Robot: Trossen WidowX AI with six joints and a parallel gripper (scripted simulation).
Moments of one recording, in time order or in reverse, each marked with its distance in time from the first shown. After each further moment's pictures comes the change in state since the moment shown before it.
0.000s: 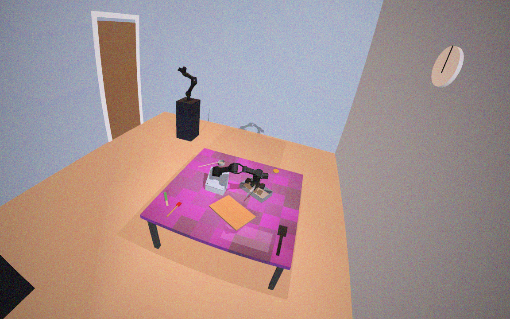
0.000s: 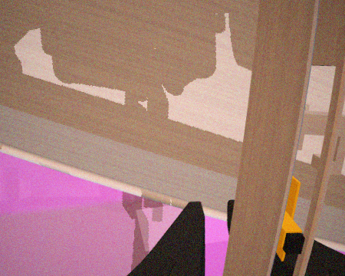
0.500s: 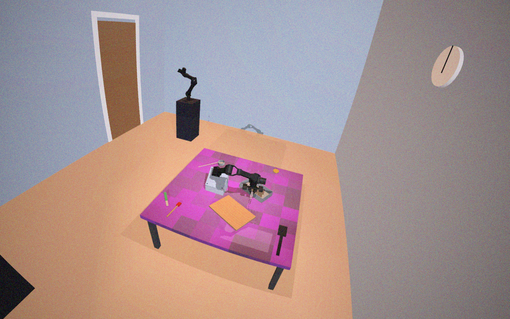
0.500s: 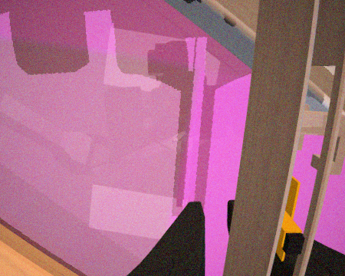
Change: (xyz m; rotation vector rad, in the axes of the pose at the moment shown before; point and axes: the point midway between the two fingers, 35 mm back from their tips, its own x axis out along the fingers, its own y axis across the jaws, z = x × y) arm 0.000 -0.005 -0.074 -0.332 0.010 -0.001
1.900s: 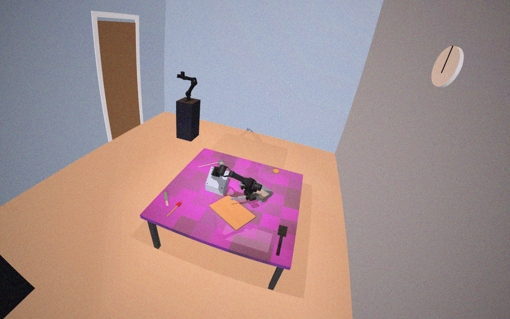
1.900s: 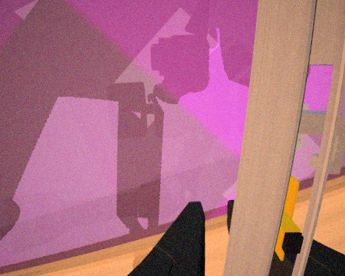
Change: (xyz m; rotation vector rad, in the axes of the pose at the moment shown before) arm 0.002 0.037 -0.074 0.998 0.003 0.006
